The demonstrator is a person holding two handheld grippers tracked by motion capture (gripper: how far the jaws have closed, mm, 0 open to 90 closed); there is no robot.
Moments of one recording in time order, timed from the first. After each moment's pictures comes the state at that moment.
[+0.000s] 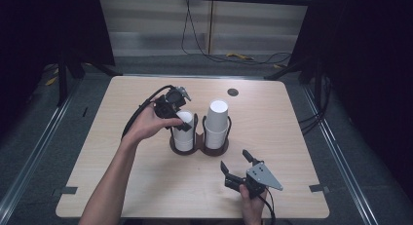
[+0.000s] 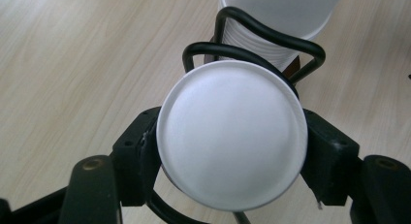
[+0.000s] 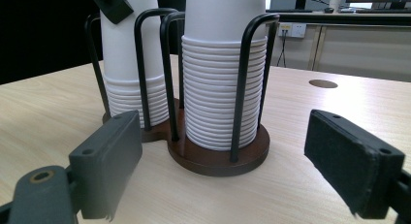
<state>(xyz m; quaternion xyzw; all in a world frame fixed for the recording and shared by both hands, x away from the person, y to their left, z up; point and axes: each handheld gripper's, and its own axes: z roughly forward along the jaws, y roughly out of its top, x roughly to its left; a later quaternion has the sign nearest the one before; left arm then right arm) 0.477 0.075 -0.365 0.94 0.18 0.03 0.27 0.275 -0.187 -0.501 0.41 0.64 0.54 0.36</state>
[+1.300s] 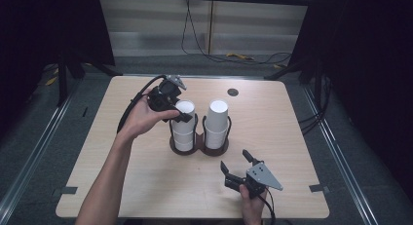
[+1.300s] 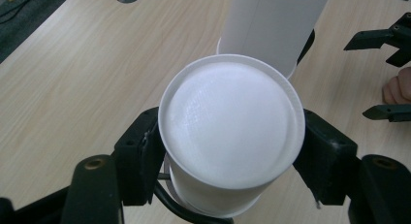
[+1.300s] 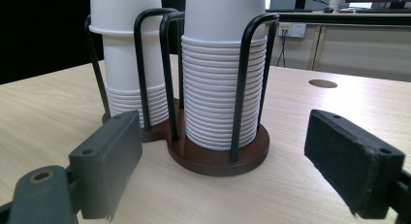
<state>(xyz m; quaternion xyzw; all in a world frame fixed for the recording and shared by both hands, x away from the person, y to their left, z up) 0.467 0.087 -0.326 0.92 0.19 0.05 0.33 0.275 -0.188 -0.501 0.41 0.64 0.54 0.36</state>
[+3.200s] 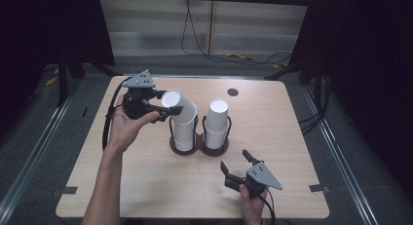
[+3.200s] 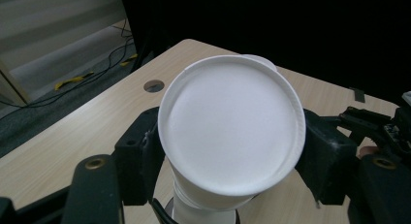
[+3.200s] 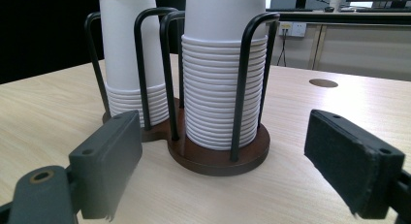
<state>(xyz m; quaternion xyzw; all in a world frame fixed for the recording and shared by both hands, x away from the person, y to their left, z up) 0.423 0.140 -0.310 0.82 0.21 0.11 0.52 0.275 -0.187 -0.501 0.41 0.64 0.54 0.36</state>
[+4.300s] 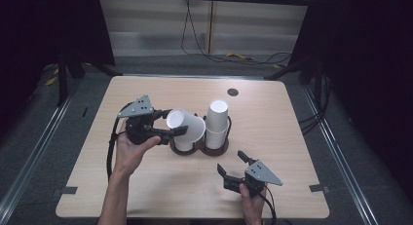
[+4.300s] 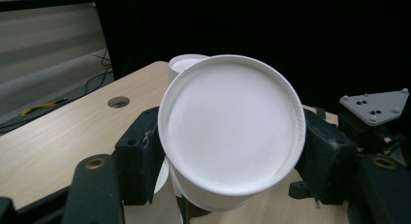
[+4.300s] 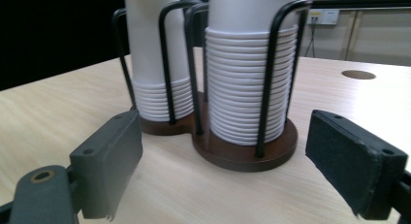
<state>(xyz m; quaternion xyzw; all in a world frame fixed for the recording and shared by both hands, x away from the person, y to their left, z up) 0.379 0.136 -0.349 0.77 0.19 0.09 0.60 0.279 -0.186 -0.500 0.40 0.66 0.56 0.30</state>
